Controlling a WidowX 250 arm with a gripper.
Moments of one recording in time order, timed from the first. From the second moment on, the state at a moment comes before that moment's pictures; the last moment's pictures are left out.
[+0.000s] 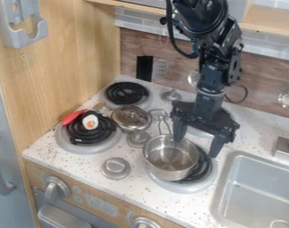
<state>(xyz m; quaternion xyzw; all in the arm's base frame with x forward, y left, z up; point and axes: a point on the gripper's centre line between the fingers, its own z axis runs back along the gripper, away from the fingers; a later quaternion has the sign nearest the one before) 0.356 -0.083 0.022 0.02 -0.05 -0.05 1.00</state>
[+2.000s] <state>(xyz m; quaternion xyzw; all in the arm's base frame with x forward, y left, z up) 0.374 0.160 -0.011 0.06 -0.02 0.32 0.95</state>
